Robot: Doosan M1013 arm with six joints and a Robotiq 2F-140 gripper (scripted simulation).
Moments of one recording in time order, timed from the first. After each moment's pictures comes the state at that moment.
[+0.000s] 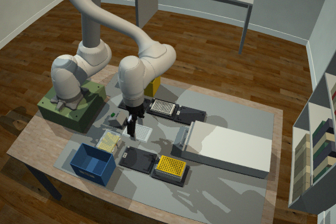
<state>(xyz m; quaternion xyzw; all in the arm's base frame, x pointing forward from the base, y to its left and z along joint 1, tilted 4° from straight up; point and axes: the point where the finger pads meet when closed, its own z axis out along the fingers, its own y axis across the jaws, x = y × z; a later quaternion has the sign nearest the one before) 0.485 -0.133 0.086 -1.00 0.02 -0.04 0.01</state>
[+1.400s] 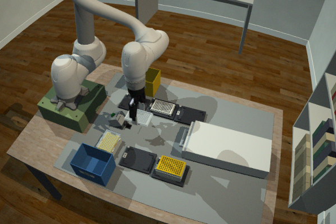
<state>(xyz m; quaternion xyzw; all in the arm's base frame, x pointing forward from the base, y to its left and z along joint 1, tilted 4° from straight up) 0.457 -0.041 0.086 -1.00 0.02 -0.04 0.01</state>
